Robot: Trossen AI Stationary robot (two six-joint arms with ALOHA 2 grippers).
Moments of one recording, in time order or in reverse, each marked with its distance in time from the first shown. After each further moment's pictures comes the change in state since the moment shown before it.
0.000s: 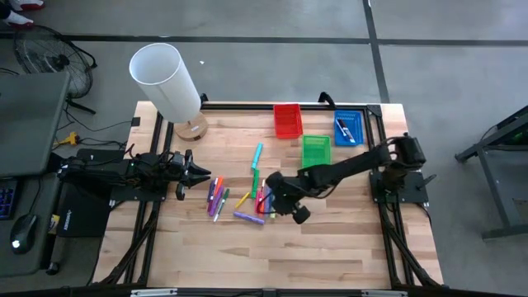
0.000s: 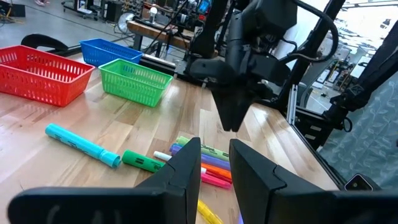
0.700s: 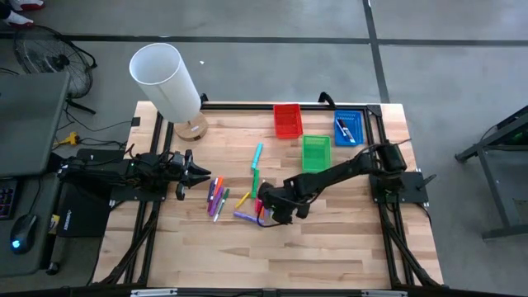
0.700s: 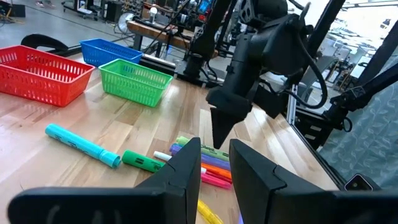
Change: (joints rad) left arm 0.000 0.000 0.000 0.000 0.000 0.000; right arm 0.038 0.175 0.160 -0.195 0.146 -0.462
